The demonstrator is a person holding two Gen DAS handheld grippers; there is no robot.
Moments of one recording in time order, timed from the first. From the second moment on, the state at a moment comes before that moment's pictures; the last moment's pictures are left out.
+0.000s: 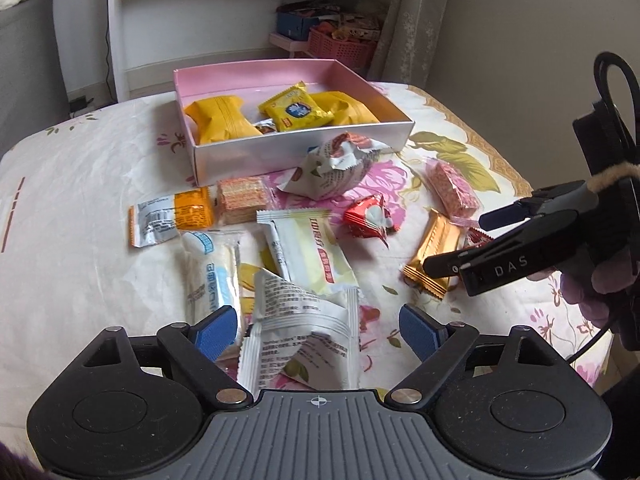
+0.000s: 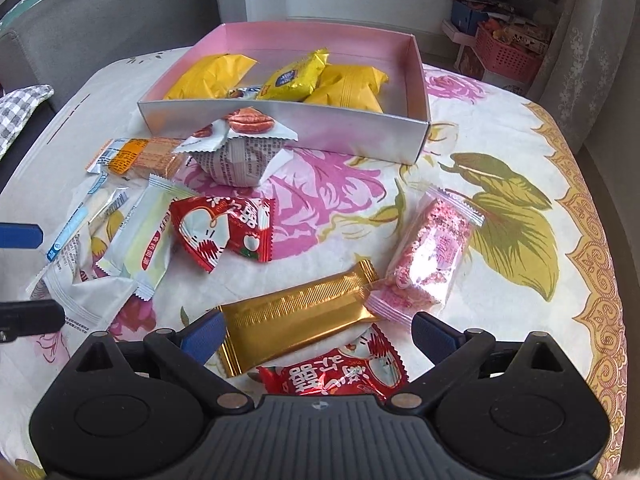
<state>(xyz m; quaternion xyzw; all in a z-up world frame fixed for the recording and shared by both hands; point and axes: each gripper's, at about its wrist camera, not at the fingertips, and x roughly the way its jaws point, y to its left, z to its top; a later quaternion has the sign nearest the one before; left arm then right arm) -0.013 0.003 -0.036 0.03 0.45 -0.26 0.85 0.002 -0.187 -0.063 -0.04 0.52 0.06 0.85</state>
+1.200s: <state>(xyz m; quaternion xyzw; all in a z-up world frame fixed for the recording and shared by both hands) -0.020 -0.011 -0.036 0.14 0.42 -0.30 0.85 0.007 -0.175 -0.071 -0.02 0.51 0.14 0.85</state>
